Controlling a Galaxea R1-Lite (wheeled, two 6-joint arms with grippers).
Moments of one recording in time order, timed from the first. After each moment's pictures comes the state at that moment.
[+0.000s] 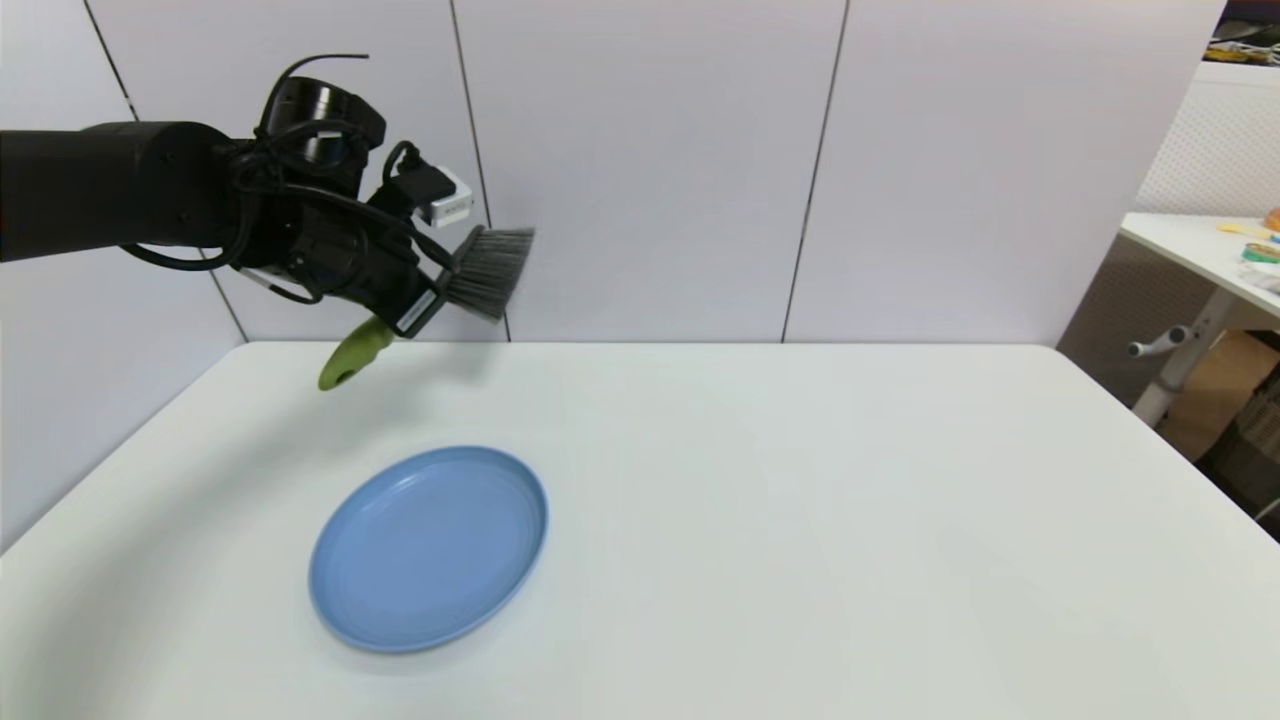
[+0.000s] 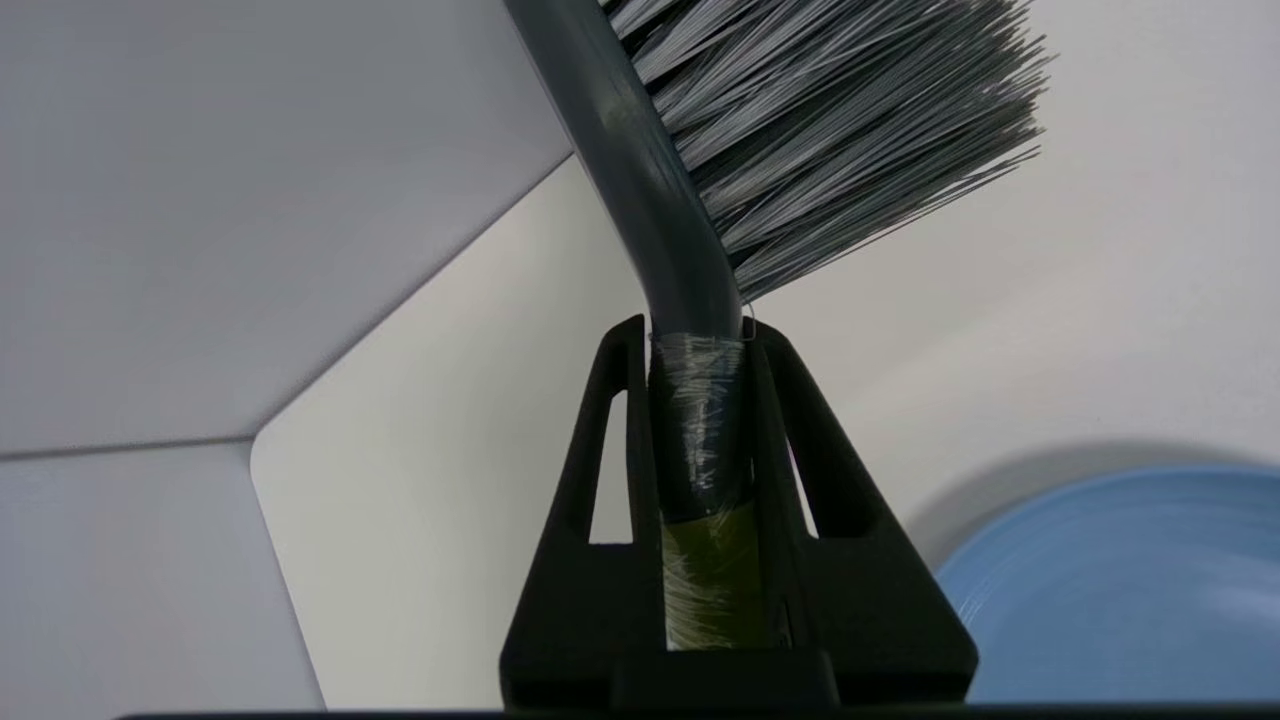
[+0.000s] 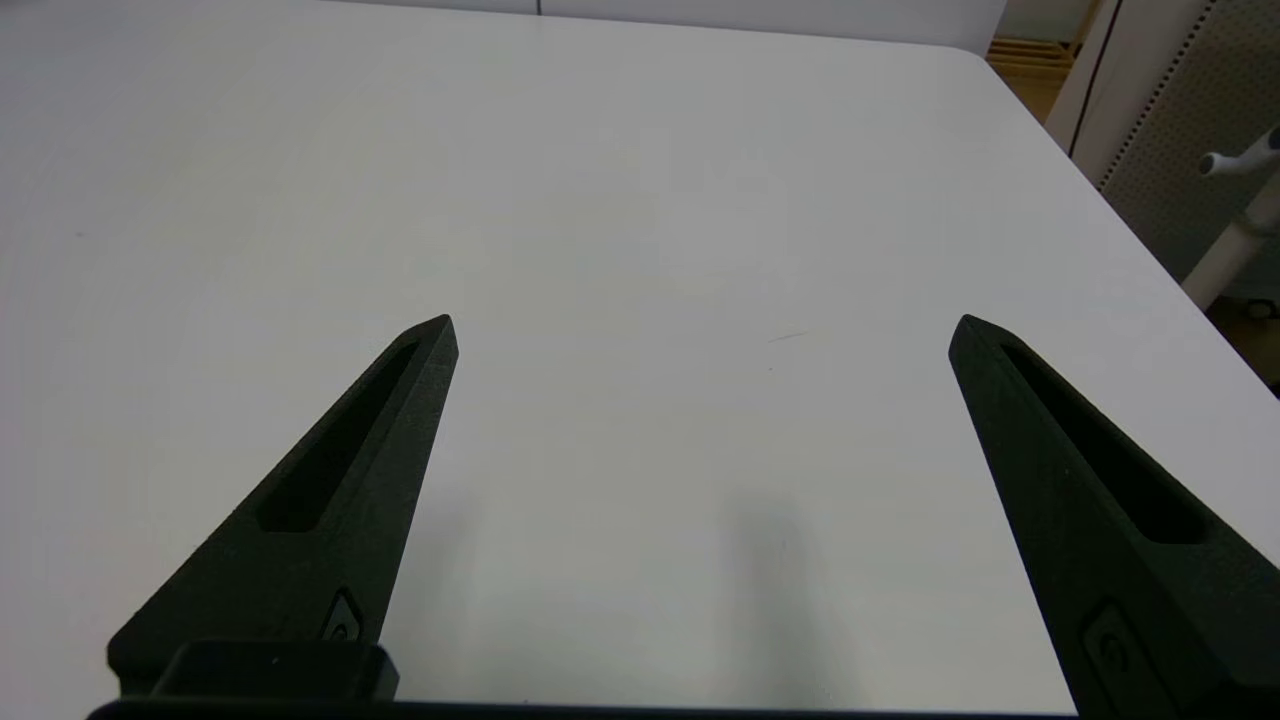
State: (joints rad) left arm -0.26 1.95 -1.78 0.46 0.08 0.62; right arm 0.00 0.00 0.00 0.01 0.03 -0.06
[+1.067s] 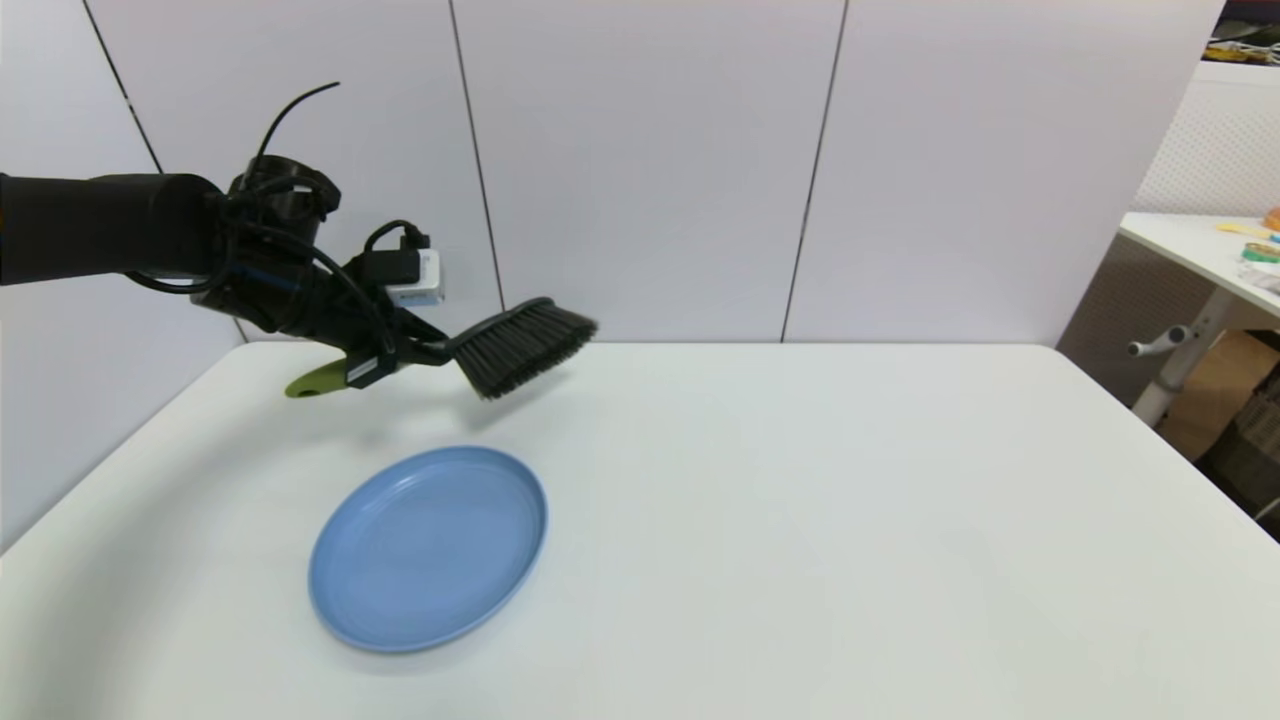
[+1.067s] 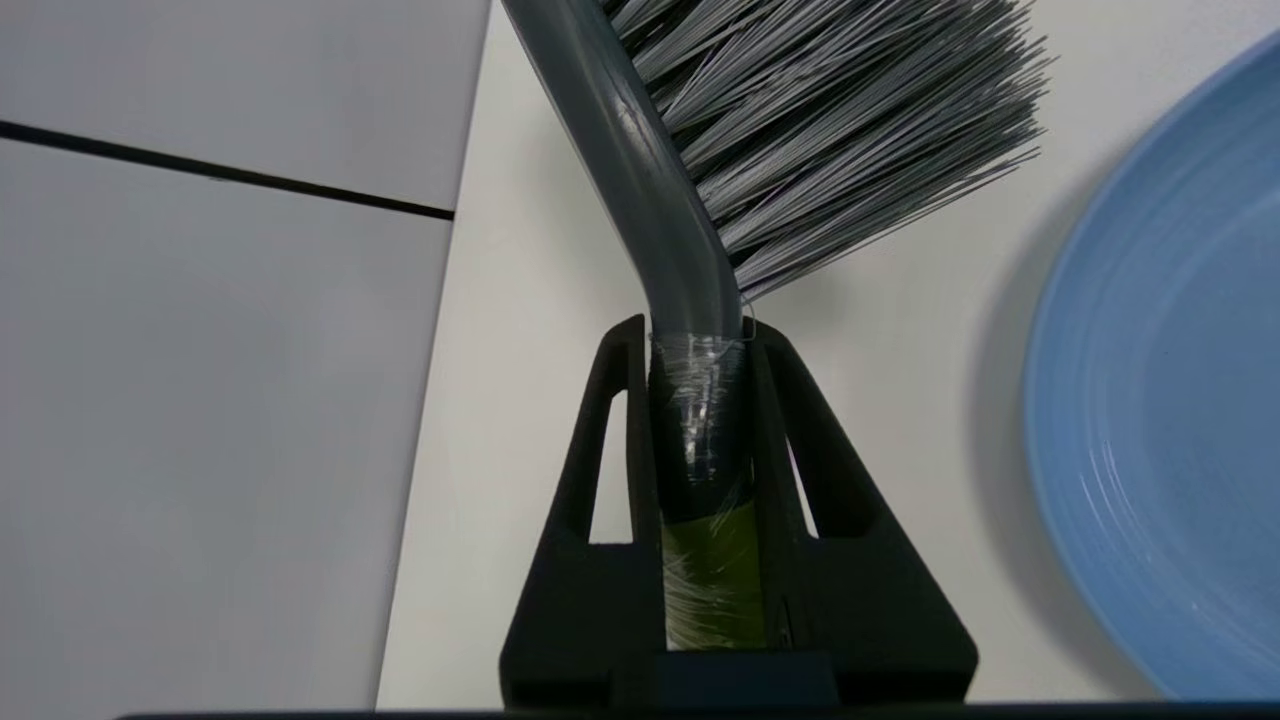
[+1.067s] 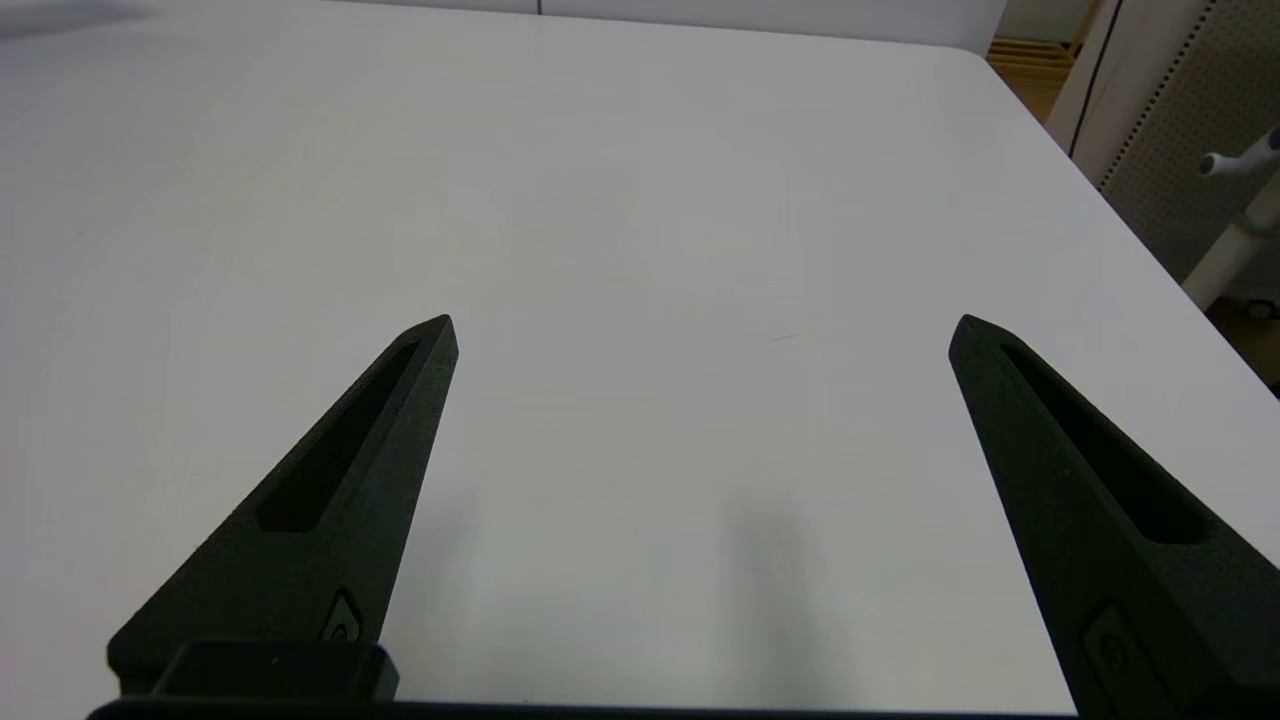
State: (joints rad) left arm -0.07 2.06 -1.79 0.58 -0.50 1.32; right arm 0.00 0.00 0.00 0.01 0.03 -0.06
